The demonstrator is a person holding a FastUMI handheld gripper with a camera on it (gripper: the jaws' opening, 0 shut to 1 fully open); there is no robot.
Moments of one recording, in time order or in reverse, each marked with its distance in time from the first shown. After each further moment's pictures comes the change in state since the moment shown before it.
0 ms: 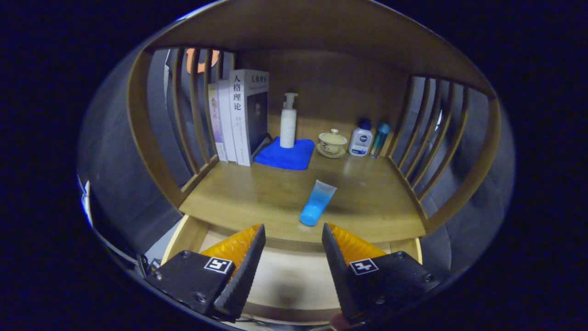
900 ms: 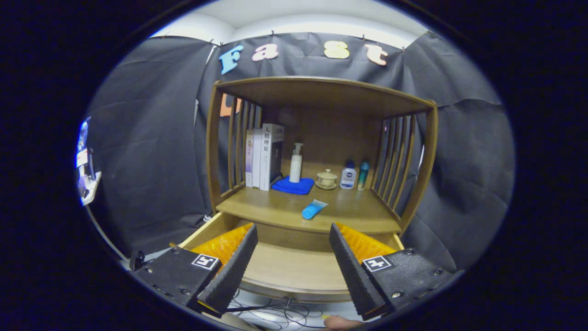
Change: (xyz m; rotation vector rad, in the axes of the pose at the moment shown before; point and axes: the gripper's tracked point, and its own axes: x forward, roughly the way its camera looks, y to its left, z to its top) arm -0.130 0.001 -0.065 -0.029 -0.398 0.072
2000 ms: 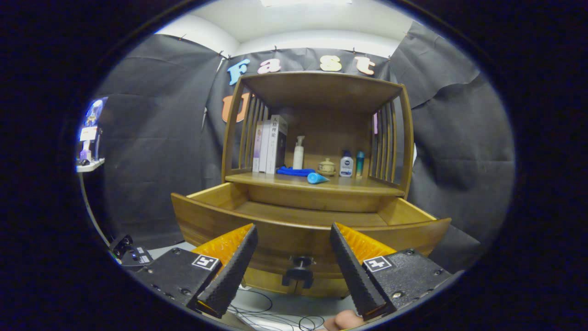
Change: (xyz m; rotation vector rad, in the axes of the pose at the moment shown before) arm -0.023 0.006 -0.146 0.010 -0.119 -0.027
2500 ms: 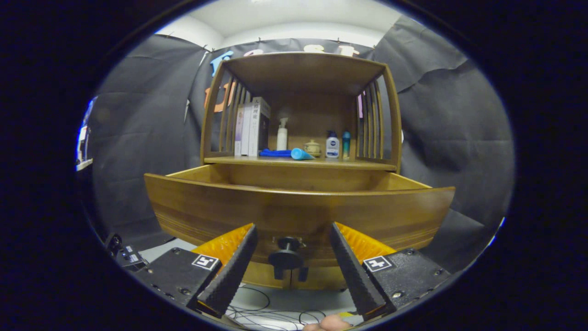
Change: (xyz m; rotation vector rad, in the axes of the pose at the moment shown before) arm 0.024 -0.020 -0.039 0.056 0.022 -0.079
